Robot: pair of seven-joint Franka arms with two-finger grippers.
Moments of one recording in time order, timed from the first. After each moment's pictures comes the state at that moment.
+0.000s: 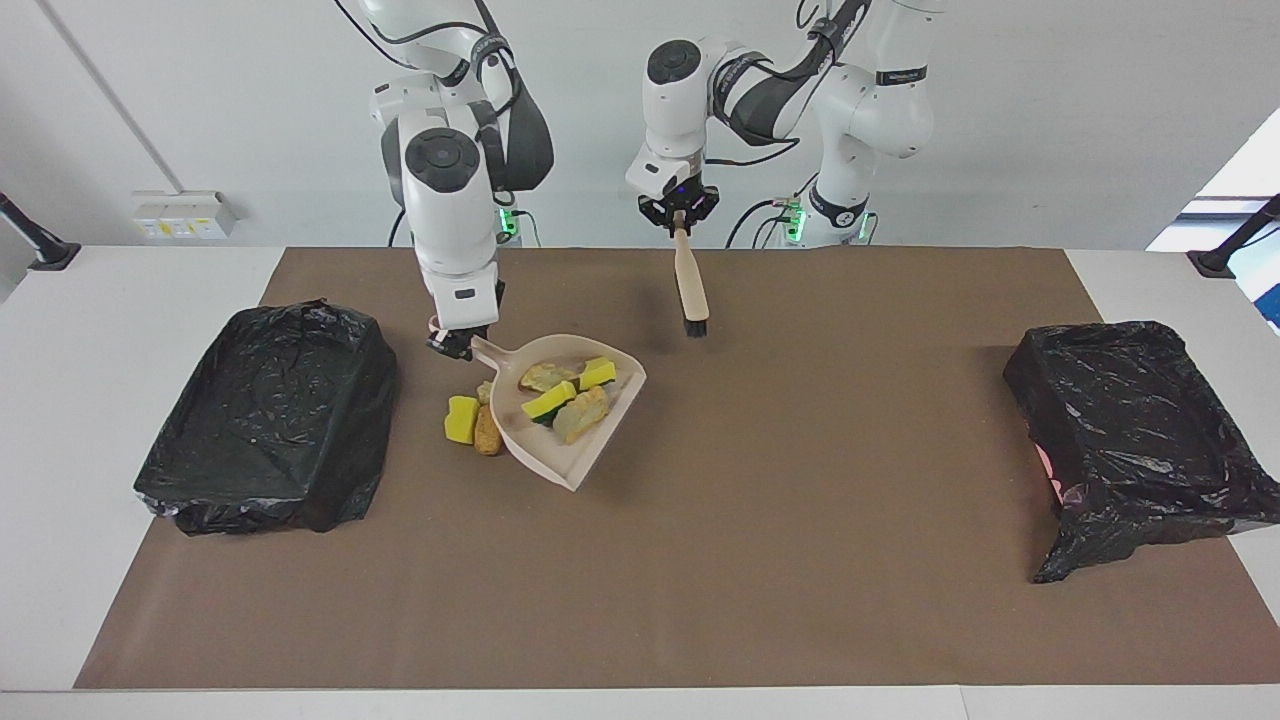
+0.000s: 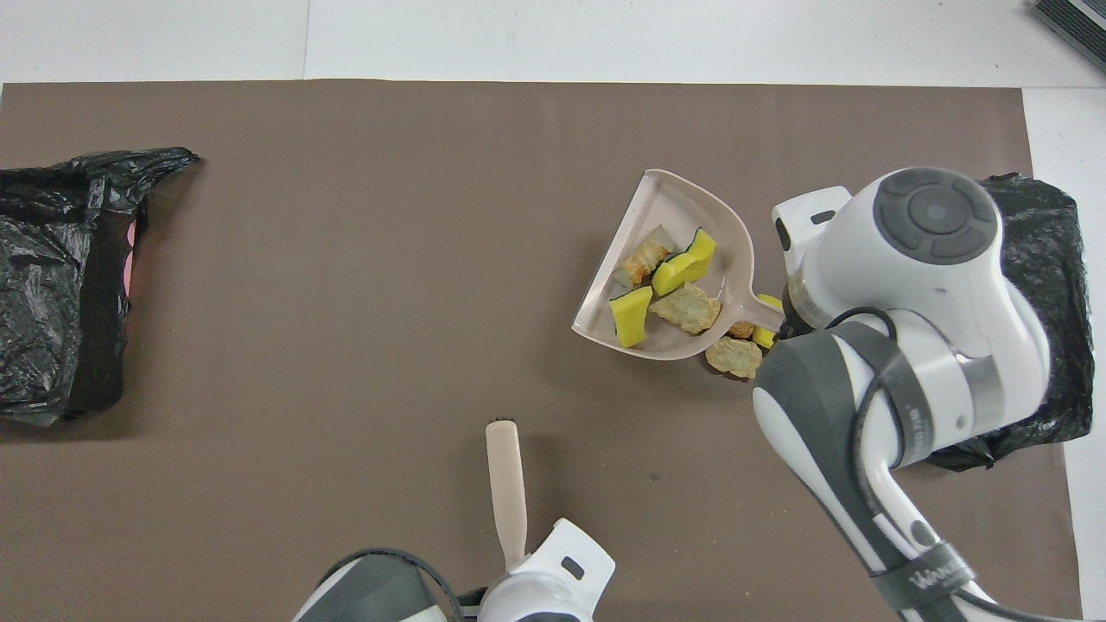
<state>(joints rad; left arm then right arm) -1.00 -0.21 -0.07 -2.32 -0.09 1.97 -1.04 0.28 0.08 -0.07 -1.83 -0.11 1.81 -0.79</state>
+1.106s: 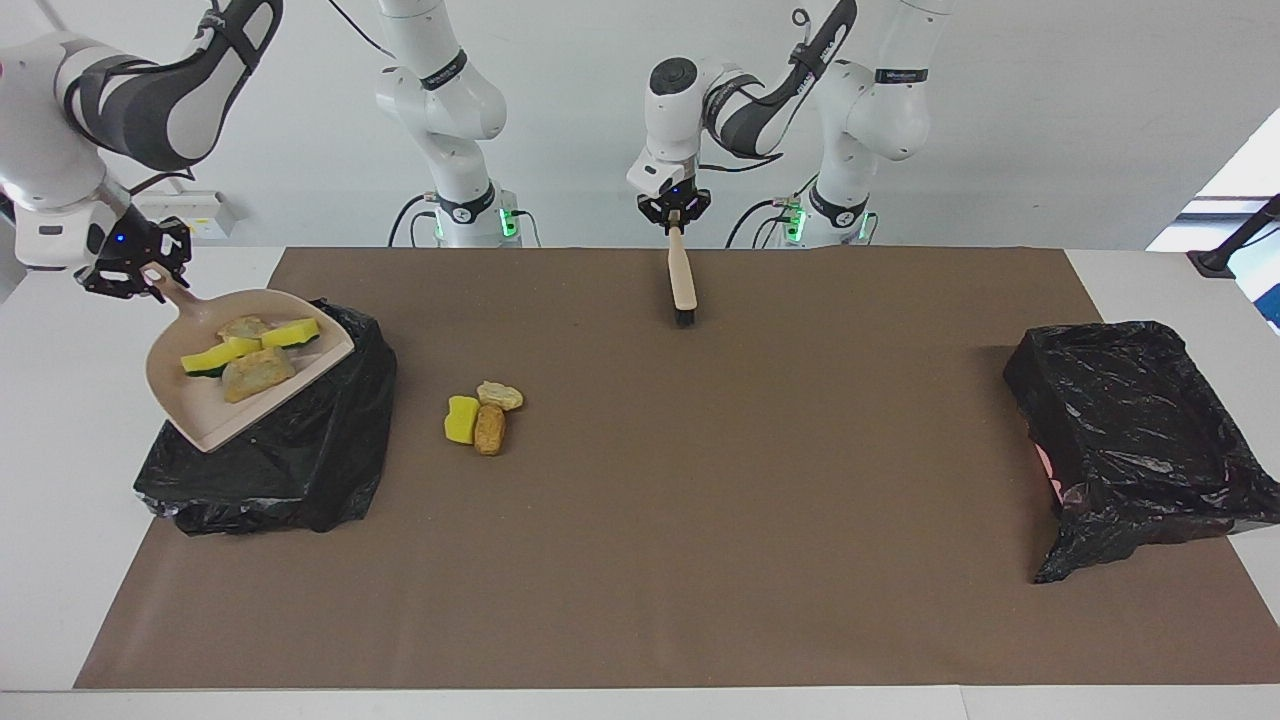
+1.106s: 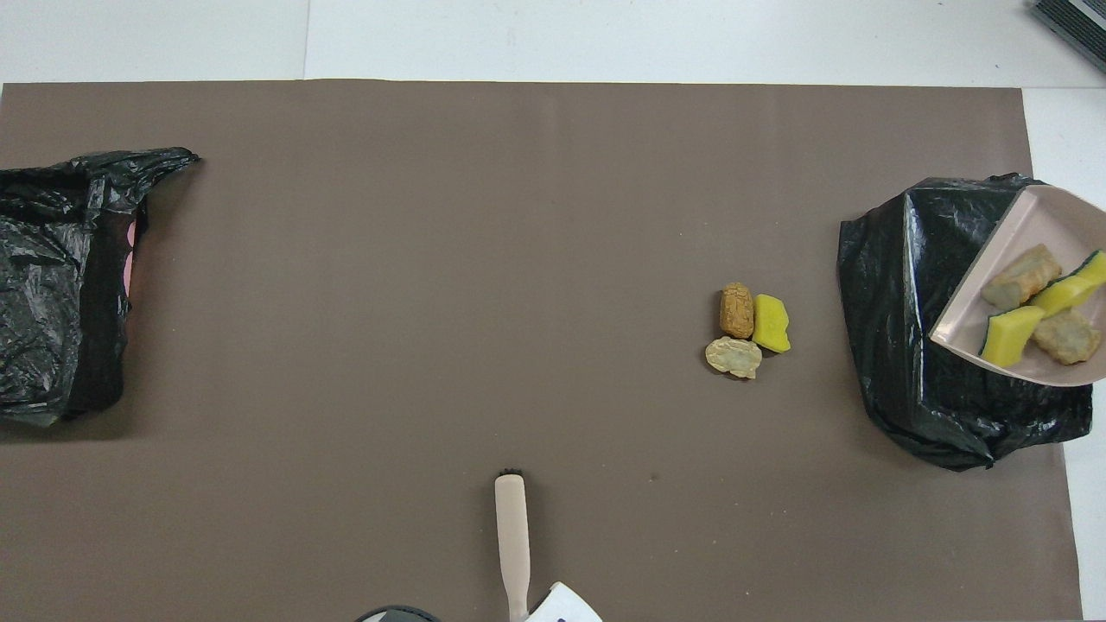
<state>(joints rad) -1.10 -0.23 -0.07 -2.53 -0.14 2.19 -1.06 -0.35 0.09 -0.14 -1.73 -0.20 1.74 -1.36</state>
